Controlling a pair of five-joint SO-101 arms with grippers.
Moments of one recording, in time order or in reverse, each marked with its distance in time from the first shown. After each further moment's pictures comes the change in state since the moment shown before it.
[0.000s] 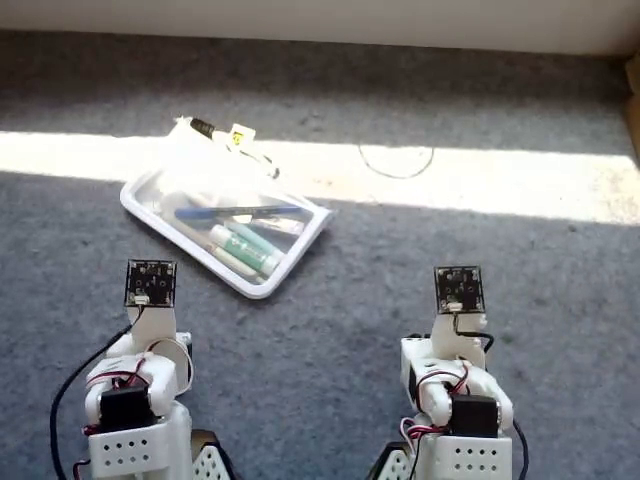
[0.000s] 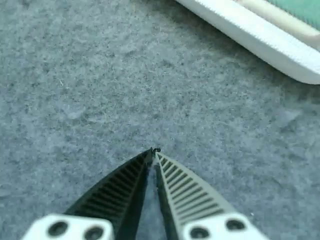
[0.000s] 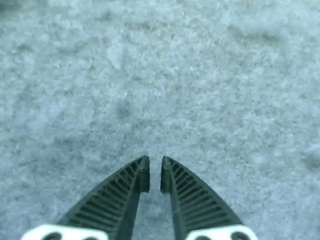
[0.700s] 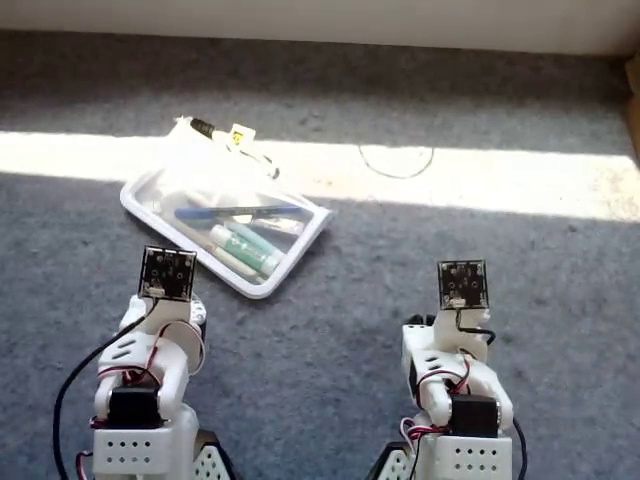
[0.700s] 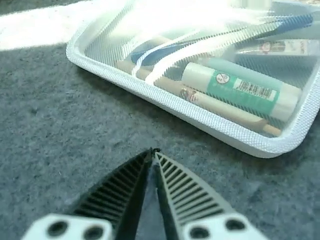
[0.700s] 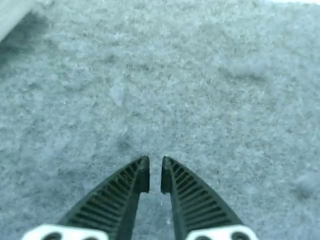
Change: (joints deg) left arm 8.0 0.0 0.0 -17.6 0.0; right arm 0.0 0.0 0.0 -7.1 0.0
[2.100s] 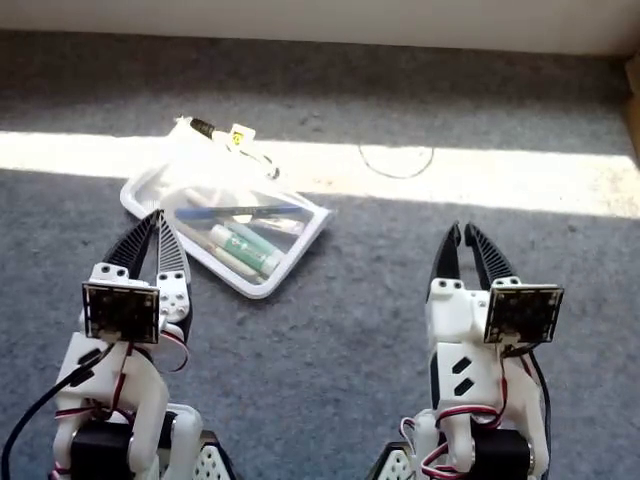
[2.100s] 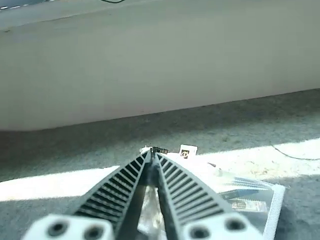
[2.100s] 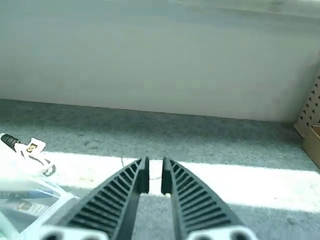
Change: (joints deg) left arm 5.2 -0.9 -27.1 -5.9 0.0; right arm 0.0 -0.6 -25.8 -12.6 0.0
